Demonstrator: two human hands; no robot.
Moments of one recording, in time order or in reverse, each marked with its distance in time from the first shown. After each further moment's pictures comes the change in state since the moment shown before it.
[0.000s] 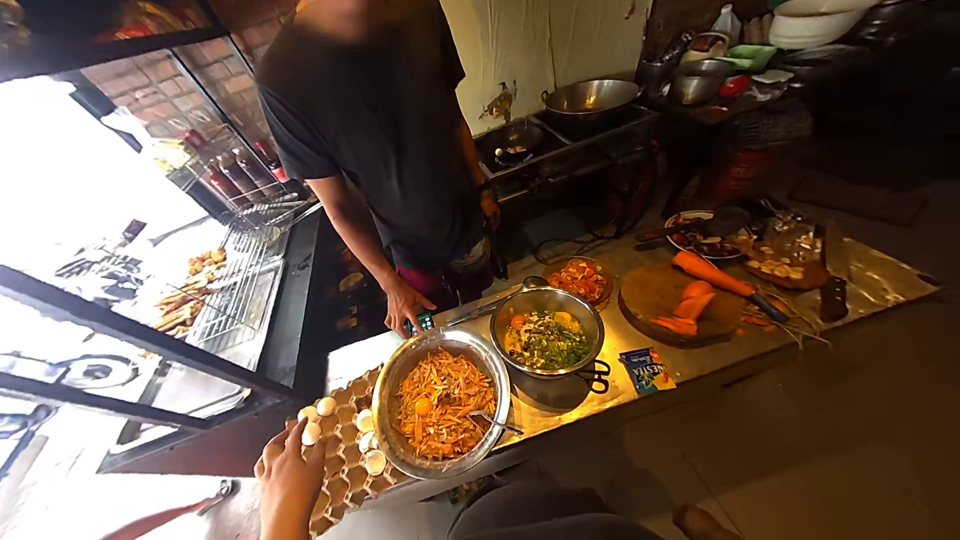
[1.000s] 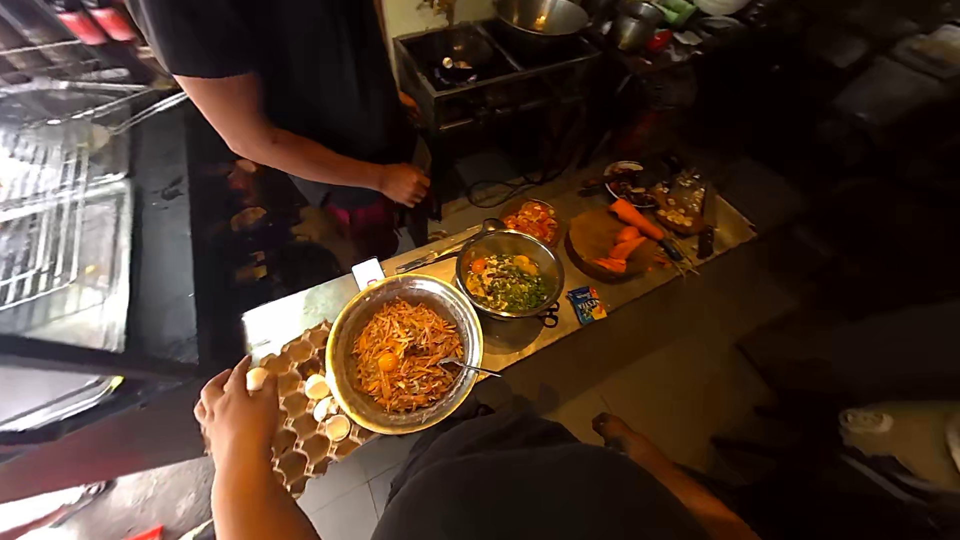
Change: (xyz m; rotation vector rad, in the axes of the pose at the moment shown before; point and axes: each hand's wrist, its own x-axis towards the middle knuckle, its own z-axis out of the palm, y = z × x) left_hand 0.089 -0.016 0.035 -0.136 -0.114 0.102; right_hand -0.056 -0.021 0.009 -0.038 -0.008 0.118
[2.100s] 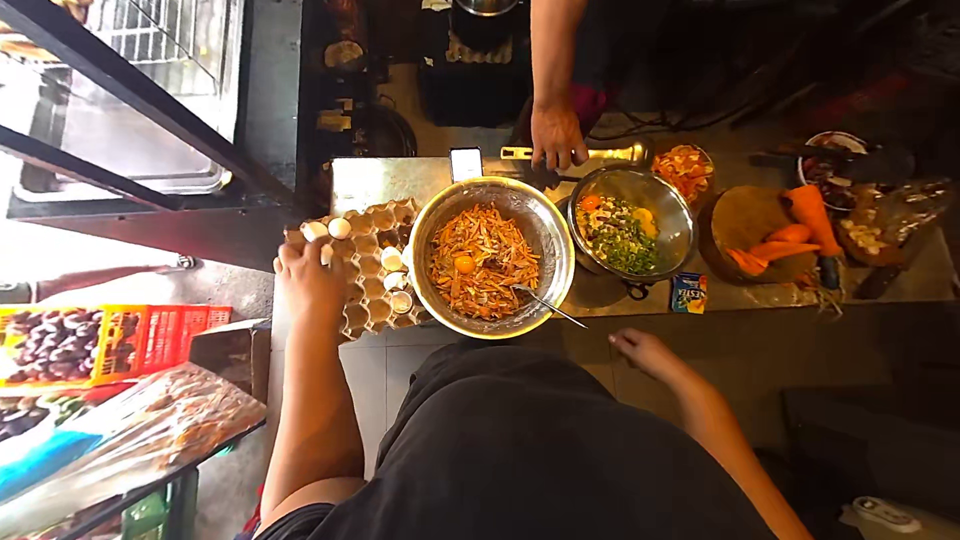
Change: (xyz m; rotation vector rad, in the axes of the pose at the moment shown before) left_hand -0.017 -0.049 -0.007 -0.002 -0.006 -0.104; right_hand -0.165 -0.206 -0.065 -0.298 0.013 -0.429
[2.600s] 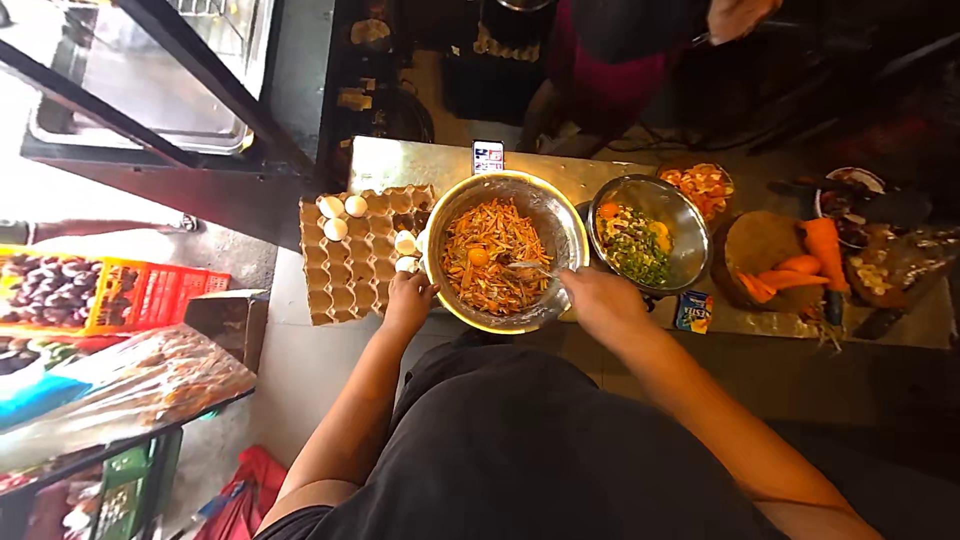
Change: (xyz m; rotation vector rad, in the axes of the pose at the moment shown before) left_hand -0.062 0.019 0.099 -0.212 -0.430 0.018; right_hand -0.047 -0.196 0.002 -0.763 0.298 -0.477
